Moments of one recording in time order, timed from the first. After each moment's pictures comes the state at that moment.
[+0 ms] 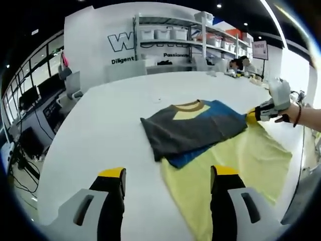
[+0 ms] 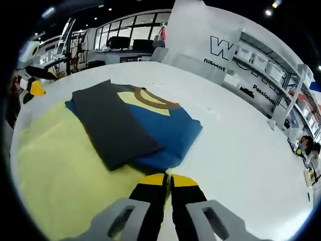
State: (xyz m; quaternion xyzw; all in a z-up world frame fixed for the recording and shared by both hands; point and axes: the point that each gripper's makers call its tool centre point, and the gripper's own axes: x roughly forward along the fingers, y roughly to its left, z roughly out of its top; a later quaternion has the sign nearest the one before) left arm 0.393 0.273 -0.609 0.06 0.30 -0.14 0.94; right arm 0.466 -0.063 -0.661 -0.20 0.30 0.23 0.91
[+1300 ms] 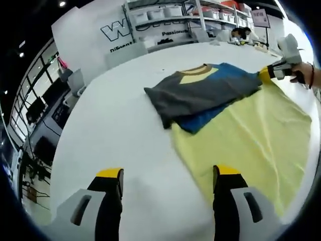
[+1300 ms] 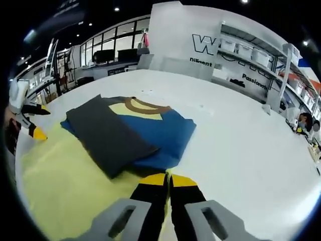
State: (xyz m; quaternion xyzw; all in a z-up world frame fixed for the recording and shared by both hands) left arm 0.382 0.296 -0.663 0.17 0.36 -0.10 0.91; right arm 0.465 -0.066 -0.660 -0.12 0.29 0.20 0.93
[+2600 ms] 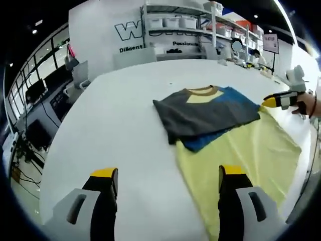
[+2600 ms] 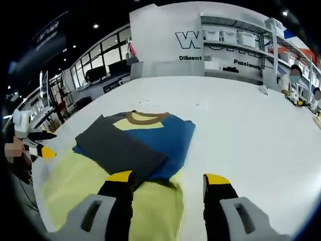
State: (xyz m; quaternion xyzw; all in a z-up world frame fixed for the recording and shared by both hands) left arm 0.387 0.294 -0.634 0.07 0.34 -0.10 0.93; right arm 0.447 -0.062 -0.636 -0.01 0.31 0.19 0.93
